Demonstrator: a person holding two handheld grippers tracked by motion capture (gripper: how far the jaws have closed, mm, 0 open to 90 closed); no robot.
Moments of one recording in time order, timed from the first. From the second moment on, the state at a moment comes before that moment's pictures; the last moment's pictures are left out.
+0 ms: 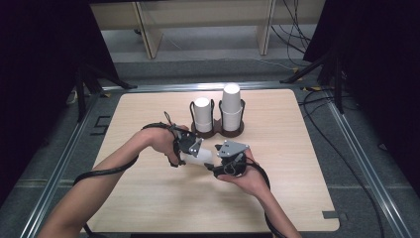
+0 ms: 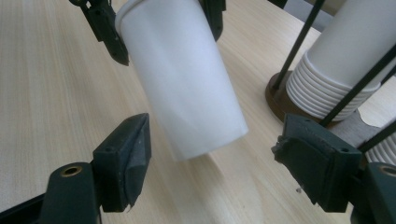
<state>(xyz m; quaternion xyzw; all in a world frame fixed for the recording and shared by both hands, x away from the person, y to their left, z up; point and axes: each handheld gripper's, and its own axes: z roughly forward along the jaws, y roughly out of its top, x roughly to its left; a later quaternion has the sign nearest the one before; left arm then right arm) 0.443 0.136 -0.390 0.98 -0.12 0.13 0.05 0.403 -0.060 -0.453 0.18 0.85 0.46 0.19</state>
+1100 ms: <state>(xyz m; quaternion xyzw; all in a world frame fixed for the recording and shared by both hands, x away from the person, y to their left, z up) 0.441 0.132 -0.390 0.98 -0.13 0.12 0.06 0.414 -0.038 -0.458 0.14 0.88 0.42 0.16</state>
